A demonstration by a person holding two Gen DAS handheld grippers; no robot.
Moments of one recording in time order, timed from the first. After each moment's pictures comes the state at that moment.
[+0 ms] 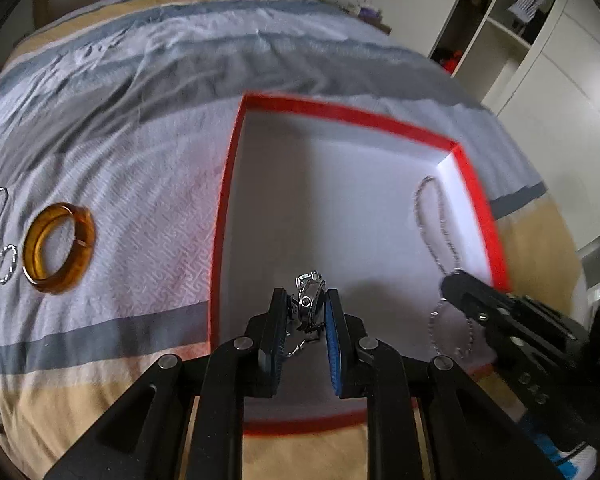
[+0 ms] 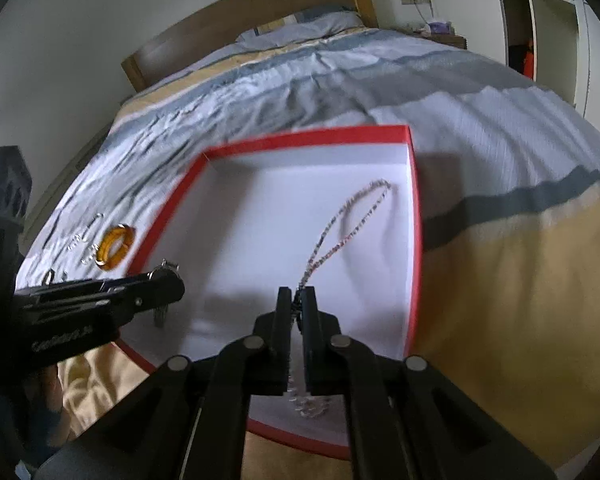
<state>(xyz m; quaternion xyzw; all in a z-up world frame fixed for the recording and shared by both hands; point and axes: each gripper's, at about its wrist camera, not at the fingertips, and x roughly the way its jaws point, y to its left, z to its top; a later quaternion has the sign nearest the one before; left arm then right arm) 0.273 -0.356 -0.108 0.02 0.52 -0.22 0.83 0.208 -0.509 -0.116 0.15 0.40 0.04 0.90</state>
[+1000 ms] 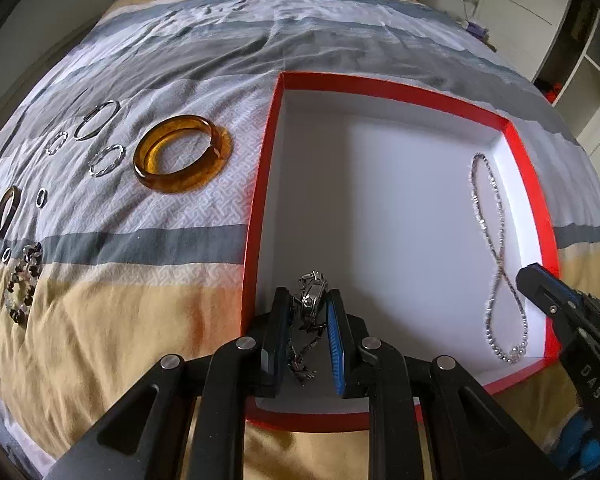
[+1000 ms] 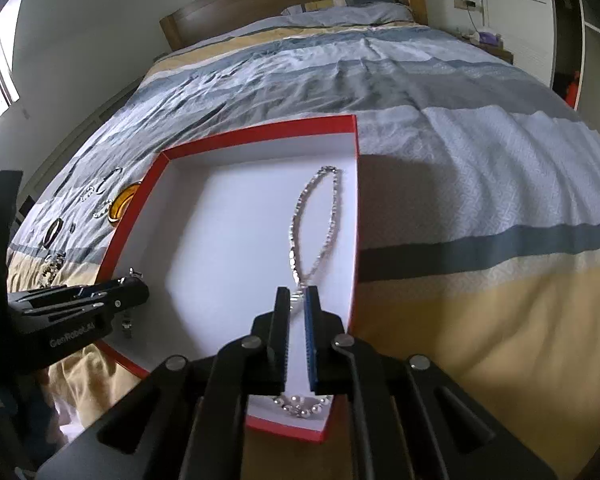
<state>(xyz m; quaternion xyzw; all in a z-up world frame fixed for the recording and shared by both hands) 0.235 -0.301 -0.117 0.00 0.53 -0.04 0.84 0.222 -0.486 -0.115 0.08 0.43 0.10 0.89</state>
